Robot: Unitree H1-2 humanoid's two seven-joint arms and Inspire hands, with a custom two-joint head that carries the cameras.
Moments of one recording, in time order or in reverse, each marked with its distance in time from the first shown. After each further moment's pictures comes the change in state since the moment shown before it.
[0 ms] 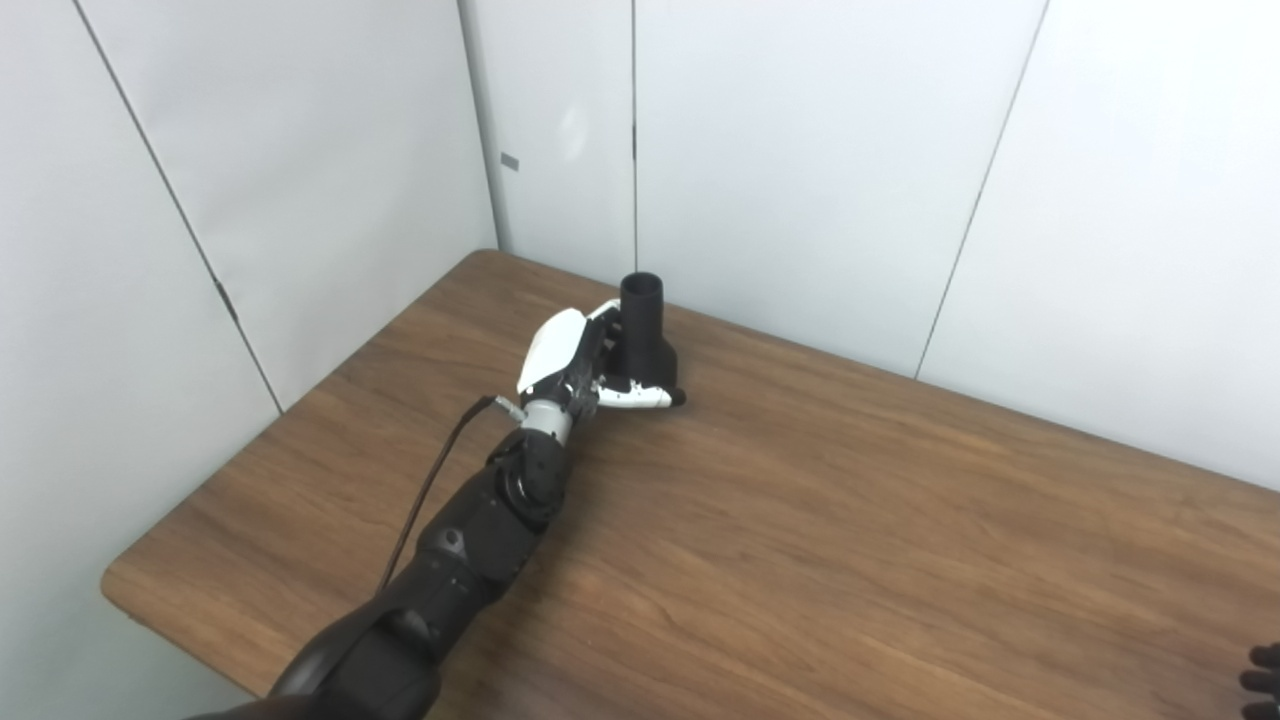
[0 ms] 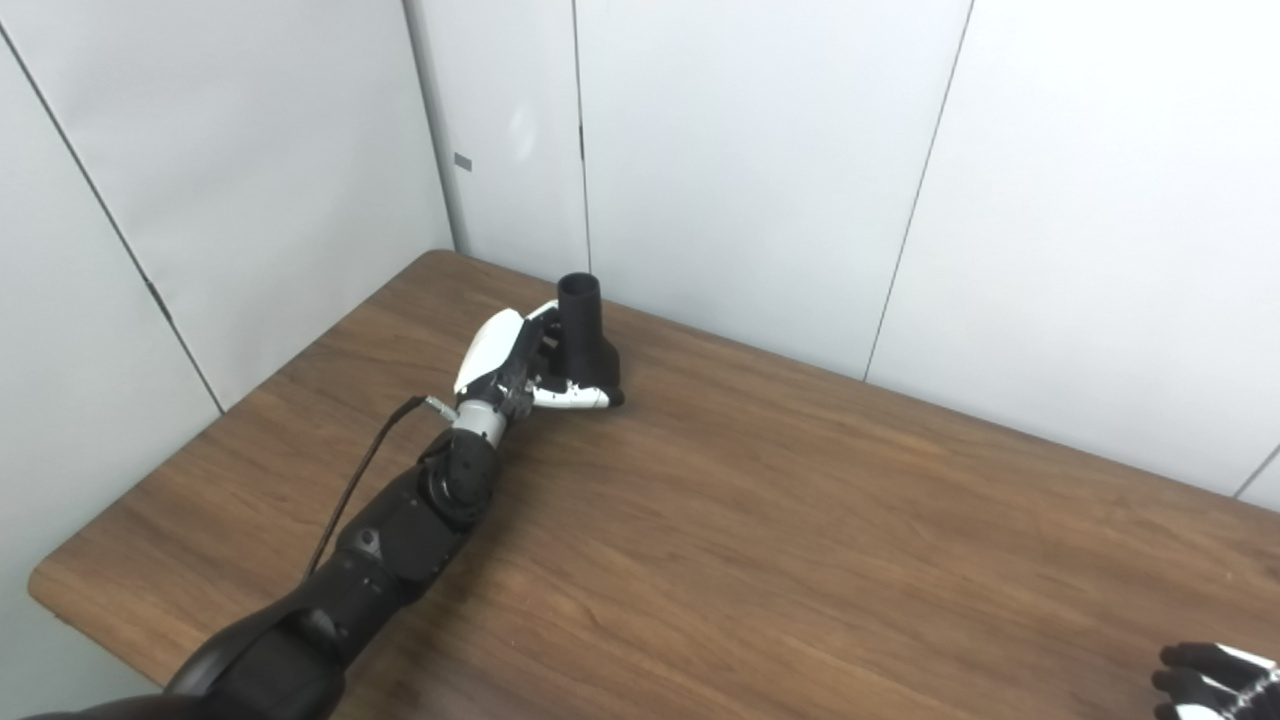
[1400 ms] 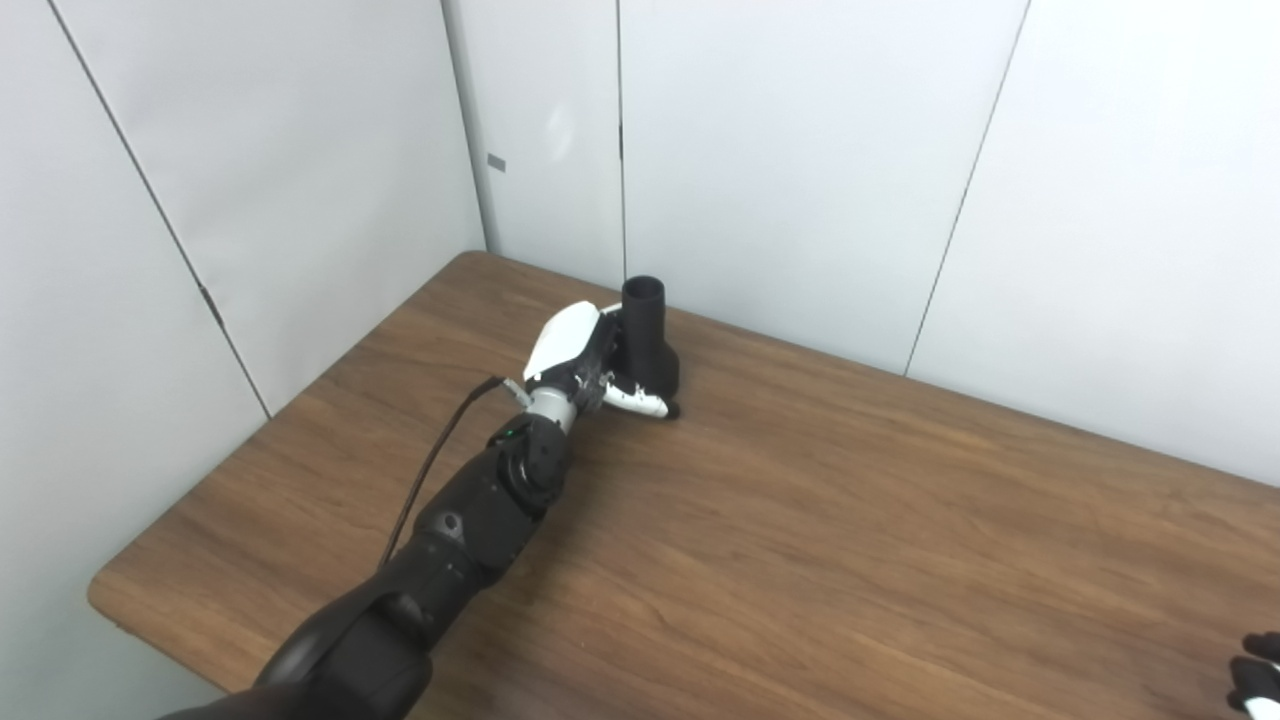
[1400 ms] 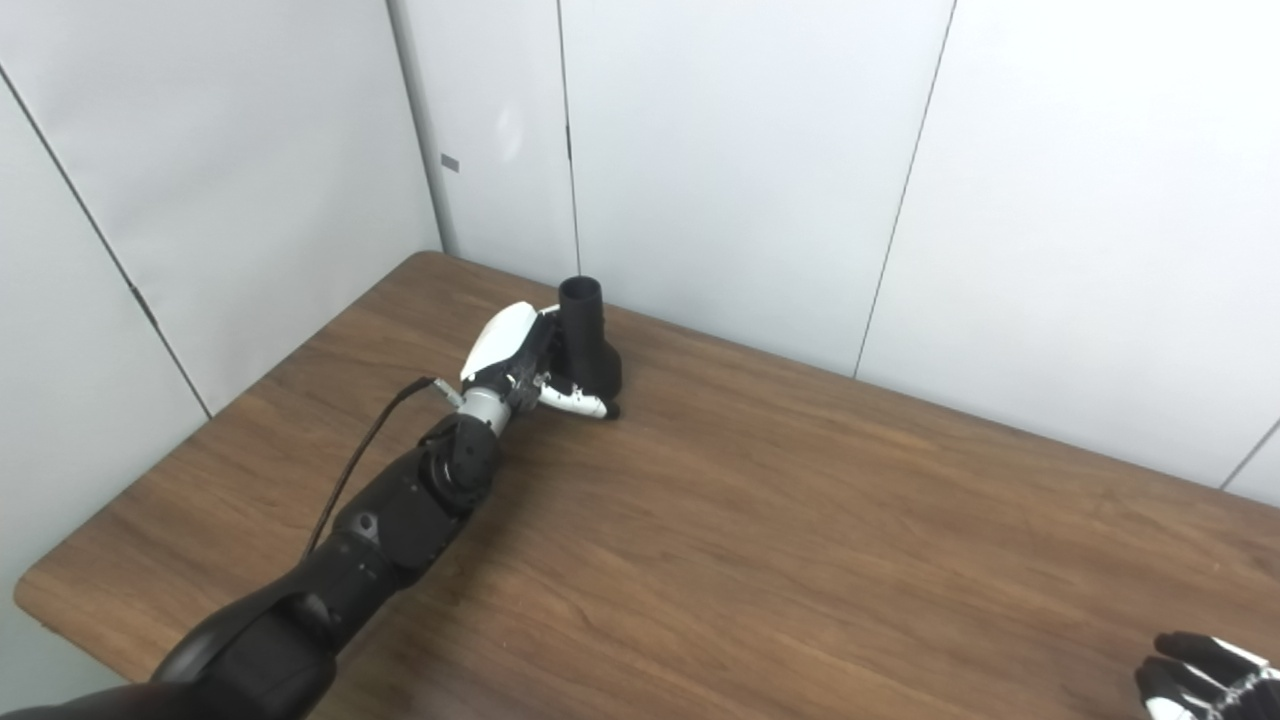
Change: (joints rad) left arm -0.016 0.021 -0.081 -0.038 0.044 0.064 -0.071; right arm 0.019 0.013 -0.003 -0.043 0.050 0.069 -0.001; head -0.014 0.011
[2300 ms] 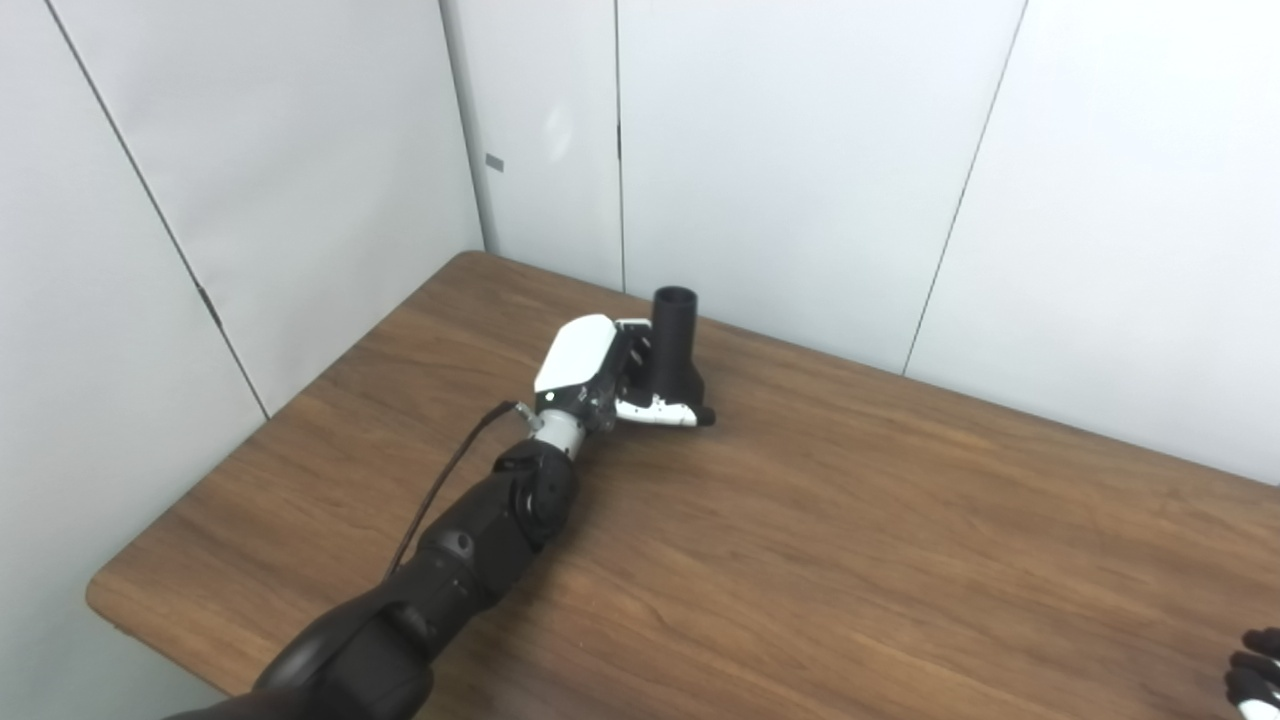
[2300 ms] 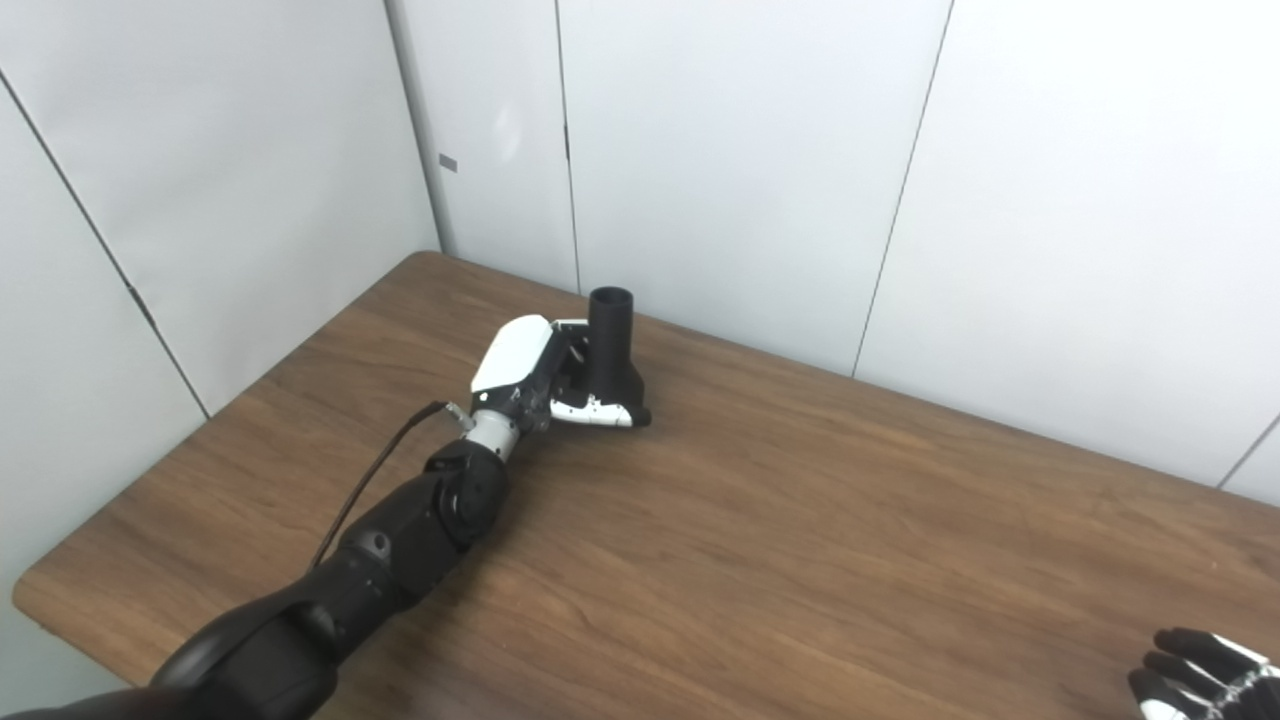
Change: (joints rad) left arm 0.001 -0.011 -0.084 0.118 0.098 -0.170 0.195; right arm 0.007 -0.005 0.000 -0.026 0.002 0.010 0.016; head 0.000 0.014
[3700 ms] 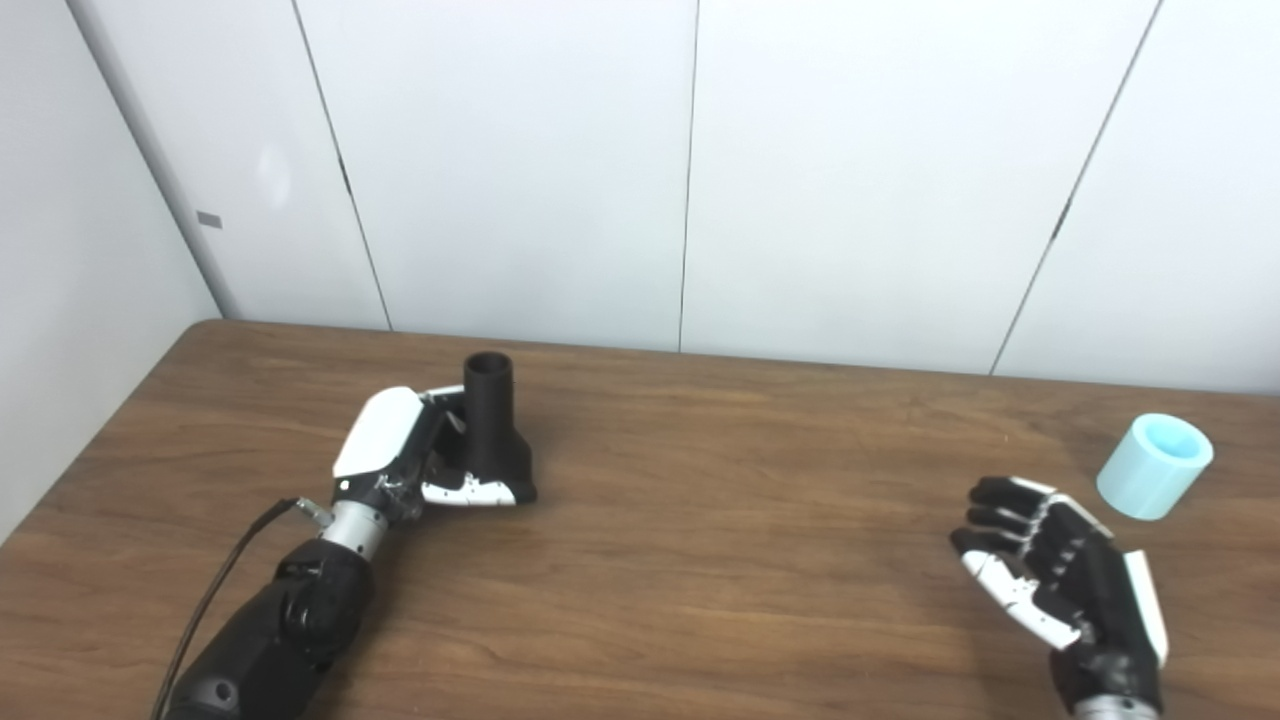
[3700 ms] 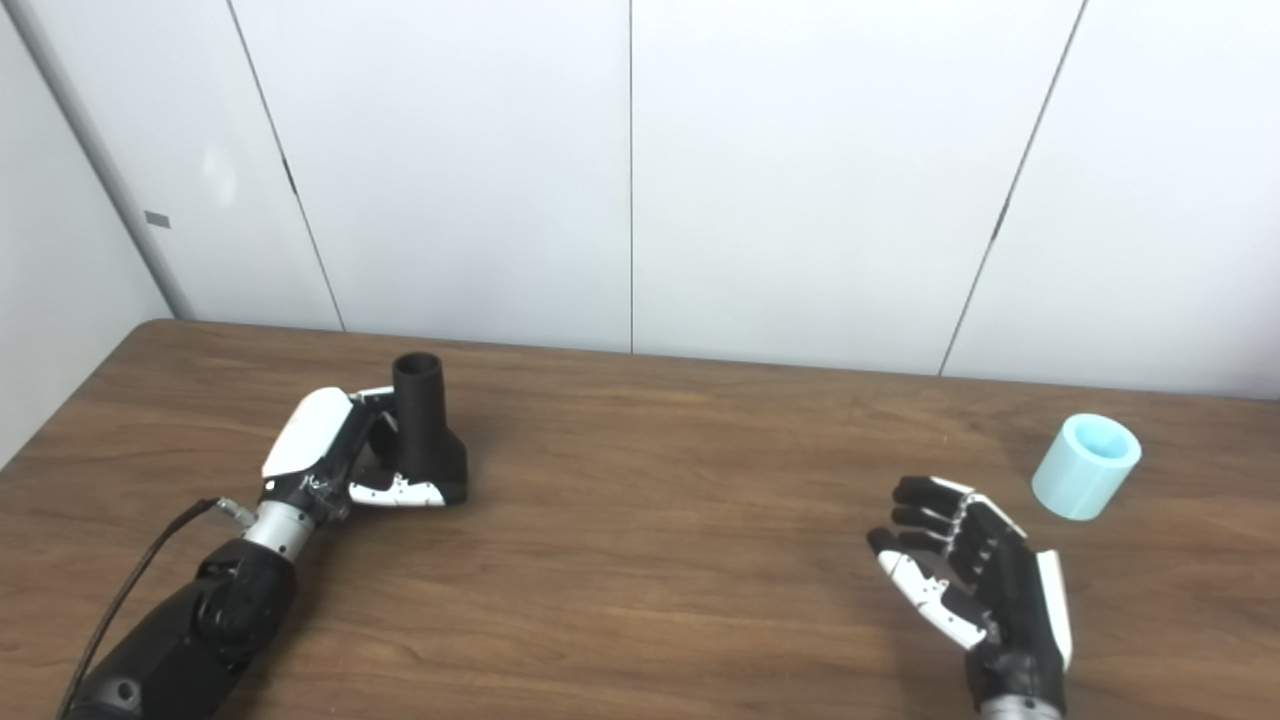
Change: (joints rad) left arm 0.095 0.051 -0.087 -0.167 -0.010 -0.187 -0.113; right arm 0.010 0.090 0.016 -0.127 -0.170 0.053 -0.101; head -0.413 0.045
